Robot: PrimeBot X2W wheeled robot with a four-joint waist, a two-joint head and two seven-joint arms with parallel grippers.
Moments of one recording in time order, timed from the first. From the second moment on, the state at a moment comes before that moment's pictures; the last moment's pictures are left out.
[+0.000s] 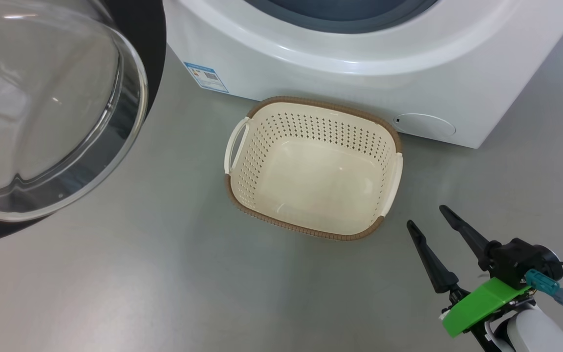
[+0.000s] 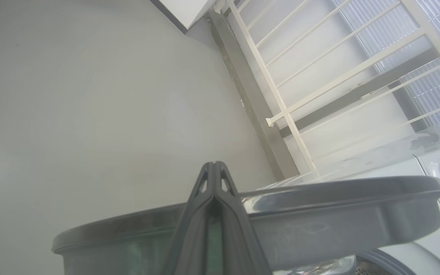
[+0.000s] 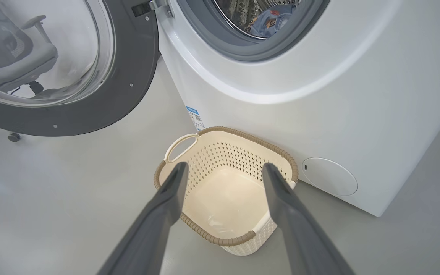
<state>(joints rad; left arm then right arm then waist) -0.86 0.77 0.19 0.97 -1.46 -0.13 0.48 -0.20 -0.32 0.33 0.27 0.35 0.13 -0.26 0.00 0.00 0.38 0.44</state>
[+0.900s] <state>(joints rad) -0.76 0.78 0.16 0.83 -1.52 -0.13 0.65 -0.22 -0.30 0.33 0.28 0.35 0.13 -0.26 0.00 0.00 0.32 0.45</state>
